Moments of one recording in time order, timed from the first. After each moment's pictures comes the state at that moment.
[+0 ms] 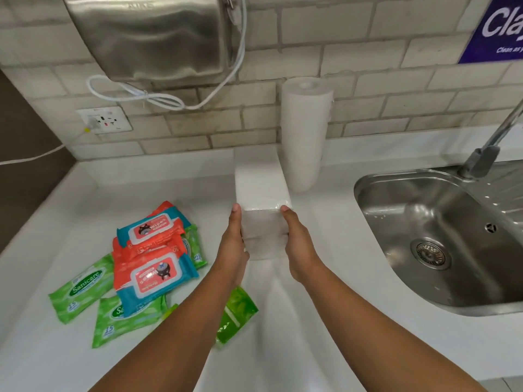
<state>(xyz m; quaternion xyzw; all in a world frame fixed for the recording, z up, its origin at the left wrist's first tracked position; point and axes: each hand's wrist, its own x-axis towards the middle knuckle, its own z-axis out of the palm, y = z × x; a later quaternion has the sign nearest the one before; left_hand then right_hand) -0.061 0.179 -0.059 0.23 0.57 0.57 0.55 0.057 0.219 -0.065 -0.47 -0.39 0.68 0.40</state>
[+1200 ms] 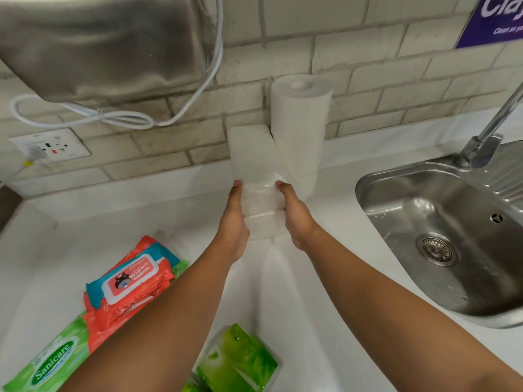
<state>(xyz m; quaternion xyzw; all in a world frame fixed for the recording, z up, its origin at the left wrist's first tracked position) -0.108 0.316 -0.067 0.27 0.55 0.52 0.59 0.021 0.342 -0.059 -0.52 -0.39 0.66 0.37</state>
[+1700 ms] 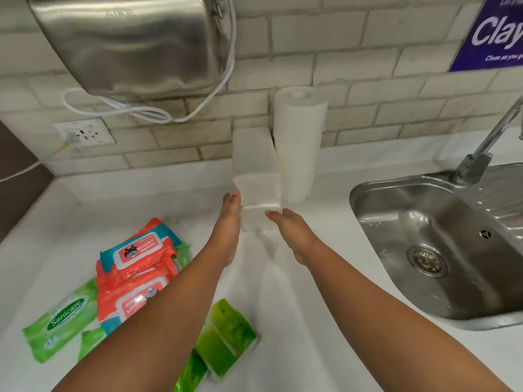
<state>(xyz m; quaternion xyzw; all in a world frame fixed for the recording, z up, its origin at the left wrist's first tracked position) -0.093 0.260 -0.049 0.31 0.63 0.47 0.53 0.053 0.299 -0.071 -0.54 -0.47 0.64 0.28</state>
